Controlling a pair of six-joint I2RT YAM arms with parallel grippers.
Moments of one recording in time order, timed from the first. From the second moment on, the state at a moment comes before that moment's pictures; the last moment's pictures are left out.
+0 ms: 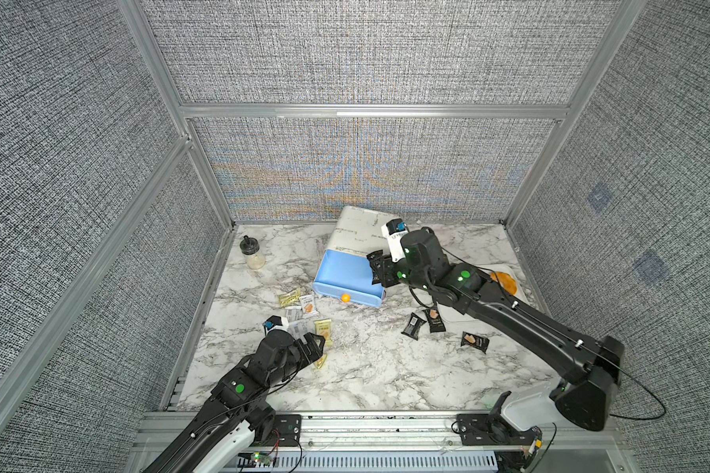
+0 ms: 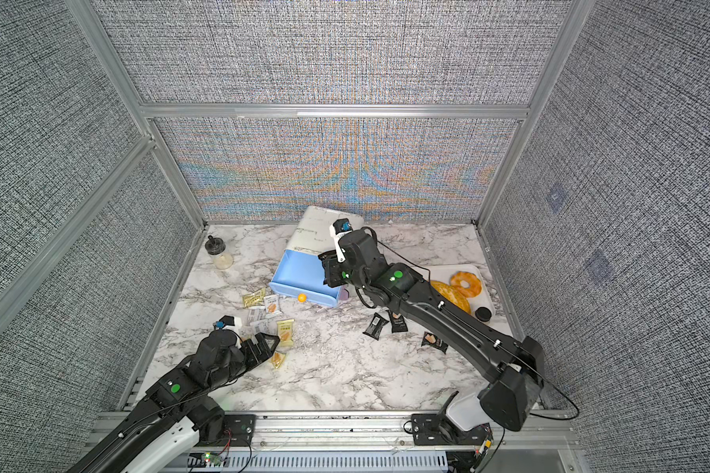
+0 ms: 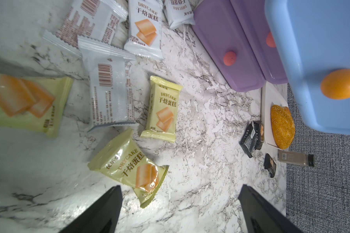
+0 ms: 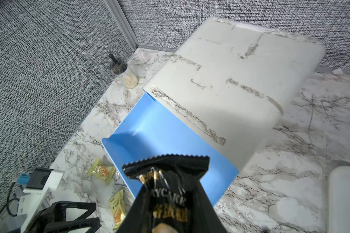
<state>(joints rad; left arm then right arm) -0.65 0.48 0.37 -0.61 0.02 -1.03 0.79 1.50 1.46 -0.50 0.07 0.37</state>
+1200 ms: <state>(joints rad) -1.29 1.13 0.80 -0.56 -0.35 -1.01 0.51 0.95 0.74 -0.48 0.24 0.49</state>
